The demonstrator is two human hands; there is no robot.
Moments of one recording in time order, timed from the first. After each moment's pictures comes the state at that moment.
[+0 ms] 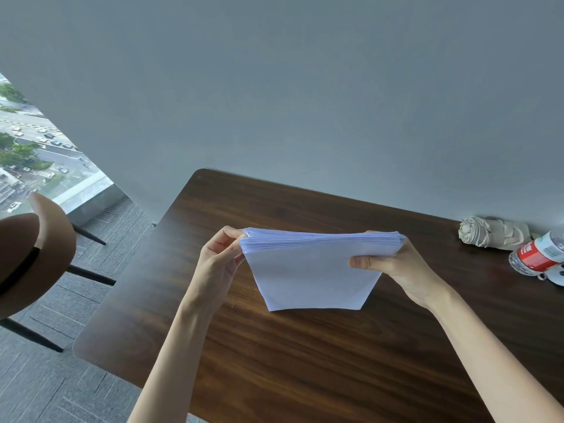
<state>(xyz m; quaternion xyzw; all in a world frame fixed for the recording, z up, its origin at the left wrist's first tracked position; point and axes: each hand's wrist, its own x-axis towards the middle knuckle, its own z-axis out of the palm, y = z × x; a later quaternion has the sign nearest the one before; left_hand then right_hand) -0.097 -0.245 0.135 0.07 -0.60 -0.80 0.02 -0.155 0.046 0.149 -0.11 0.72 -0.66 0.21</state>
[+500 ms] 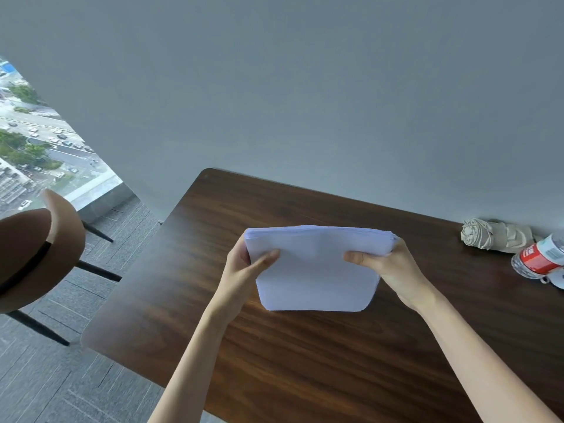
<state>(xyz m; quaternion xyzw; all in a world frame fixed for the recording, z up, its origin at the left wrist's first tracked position) -0.079 -0.217 0.131 0.08 -0.68 -0.73 0.02 -0.145 0.038 0.137 -0.09 0.71 -0.68 0.16</state>
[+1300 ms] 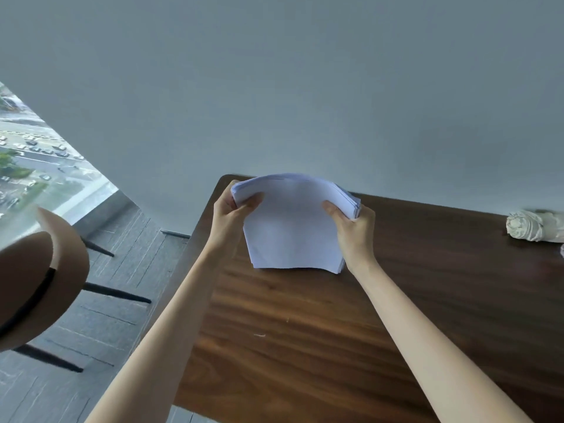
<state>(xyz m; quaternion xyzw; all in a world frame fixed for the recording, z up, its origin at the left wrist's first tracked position) -0.187 -0.377 0.144 0.05 -0.72 -0.69 0.05 -0.195 -0.169 0.135 0.07 0.66 -0.75 -0.06</state>
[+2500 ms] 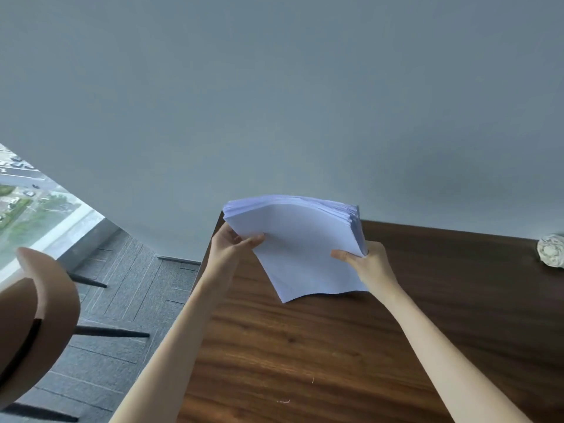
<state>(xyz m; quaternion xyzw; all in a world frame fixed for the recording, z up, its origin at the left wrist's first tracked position) -0.264 -0.439 0.112 0.10 -0.68 -0.72 -0.03 -0.266 -0.175 0.087 0.08 0.77 -0.62 0.10</state>
